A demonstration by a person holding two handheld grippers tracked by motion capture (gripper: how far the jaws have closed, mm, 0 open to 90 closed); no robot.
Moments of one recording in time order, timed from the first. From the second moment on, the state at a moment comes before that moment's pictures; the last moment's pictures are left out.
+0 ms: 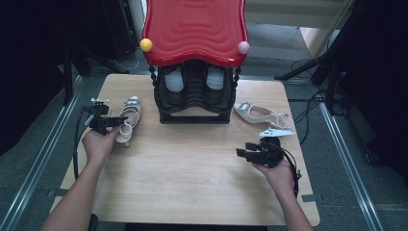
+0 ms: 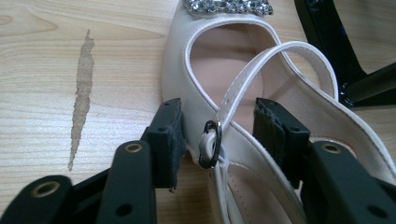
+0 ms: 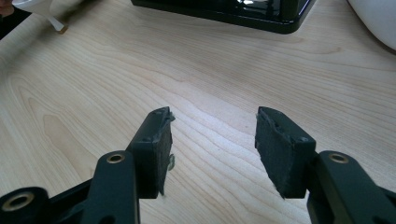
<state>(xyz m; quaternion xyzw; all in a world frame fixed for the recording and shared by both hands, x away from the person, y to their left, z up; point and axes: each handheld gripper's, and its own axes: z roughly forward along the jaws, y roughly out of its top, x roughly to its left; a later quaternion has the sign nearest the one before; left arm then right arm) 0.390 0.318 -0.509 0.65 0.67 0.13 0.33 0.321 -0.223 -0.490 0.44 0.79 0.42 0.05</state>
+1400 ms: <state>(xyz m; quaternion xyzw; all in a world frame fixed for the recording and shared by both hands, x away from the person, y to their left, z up) 0.394 0.336 -0.442 0.58 0.69 0.11 0.42 0.324 -0.218 -0.491 0.43 0.80 0.42 0.05</state>
